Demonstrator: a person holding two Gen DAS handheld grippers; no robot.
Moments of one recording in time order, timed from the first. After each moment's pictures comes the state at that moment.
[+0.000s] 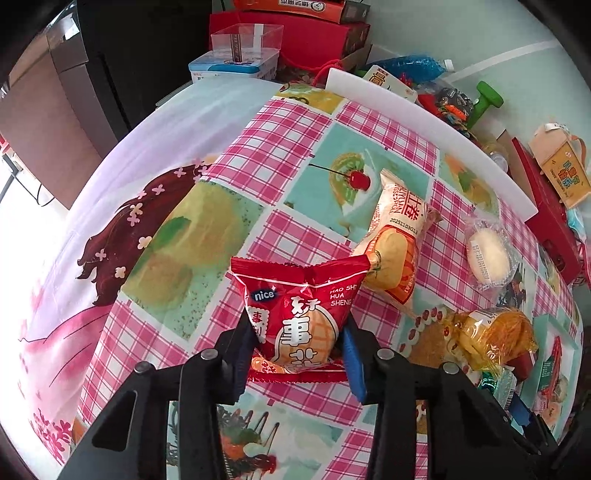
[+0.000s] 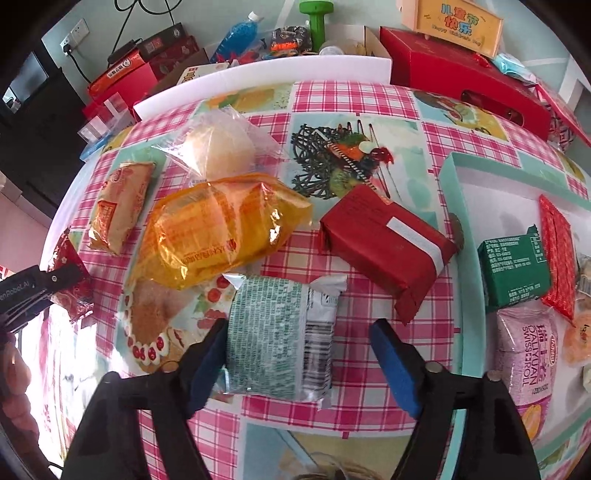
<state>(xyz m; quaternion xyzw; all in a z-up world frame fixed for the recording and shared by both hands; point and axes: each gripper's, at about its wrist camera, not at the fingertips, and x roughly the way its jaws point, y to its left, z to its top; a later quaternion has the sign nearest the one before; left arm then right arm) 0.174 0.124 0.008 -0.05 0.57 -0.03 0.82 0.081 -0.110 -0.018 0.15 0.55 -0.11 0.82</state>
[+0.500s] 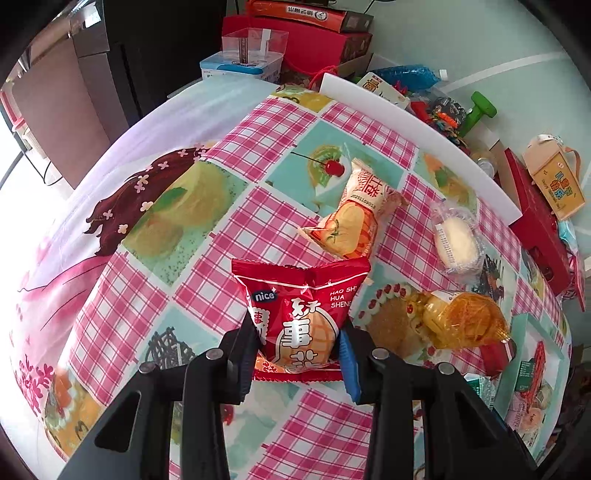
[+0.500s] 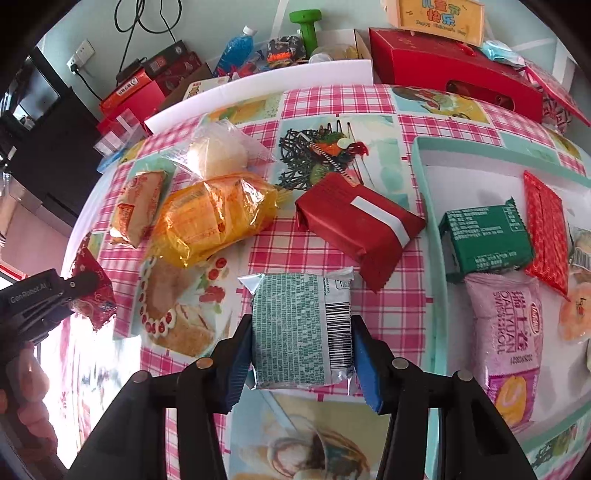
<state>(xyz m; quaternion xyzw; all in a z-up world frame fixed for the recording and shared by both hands) 0.135 0.104 0.028 -0.08 0.56 -0.02 0.83 0.039 -0.134 0.000 0.19 0.52 -0.08 0.83</state>
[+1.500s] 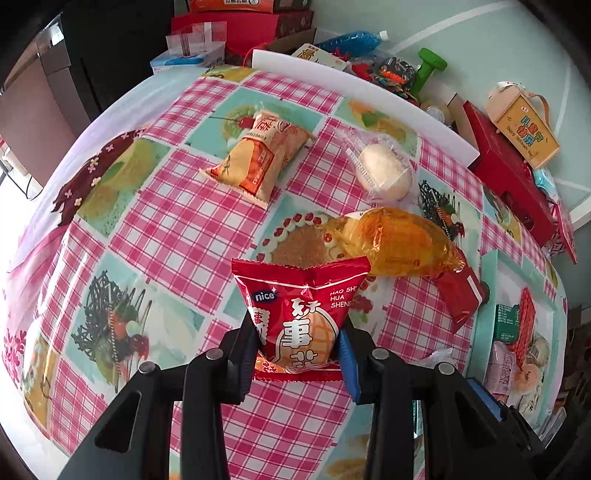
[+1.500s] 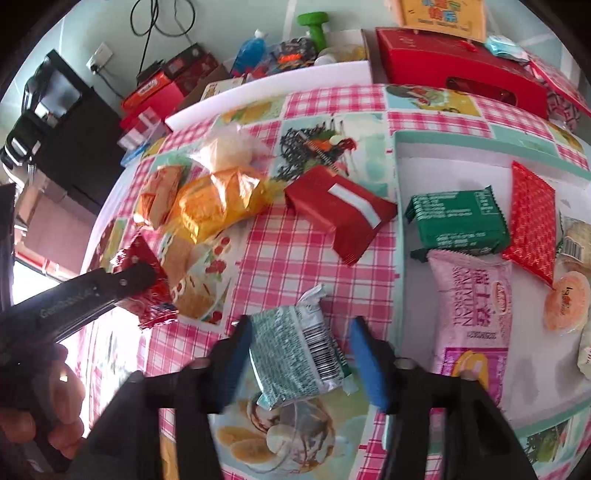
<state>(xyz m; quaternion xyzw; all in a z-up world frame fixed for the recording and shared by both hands) 0.091 0.033 0.020 -0.05 0.58 -0.06 0.81 0.017 -0.142 0.008 0.18 0.54 -0.03 0.82</state>
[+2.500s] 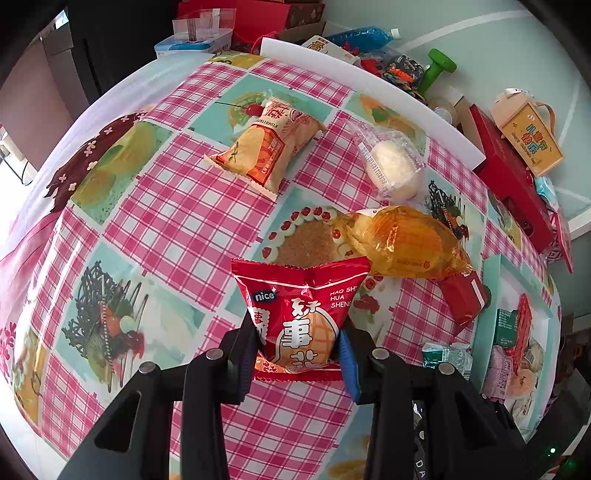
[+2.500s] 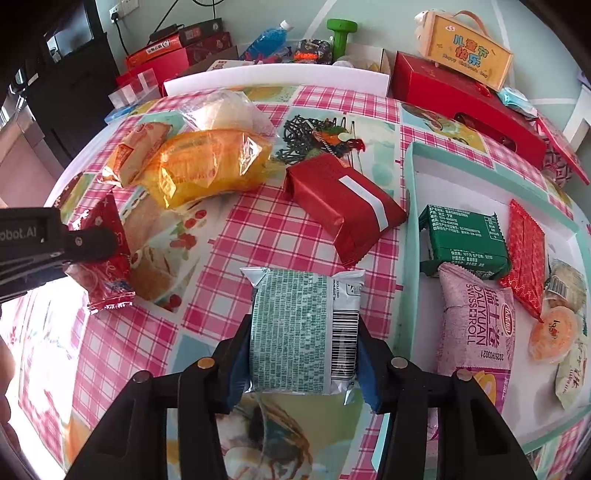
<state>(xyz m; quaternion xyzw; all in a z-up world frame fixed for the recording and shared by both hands) 0.096 0.039 0.012 -0.08 0.59 -0.06 0.80 0.023 -0.126 -0.015 0.08 0.53 -0.07 0.84</state>
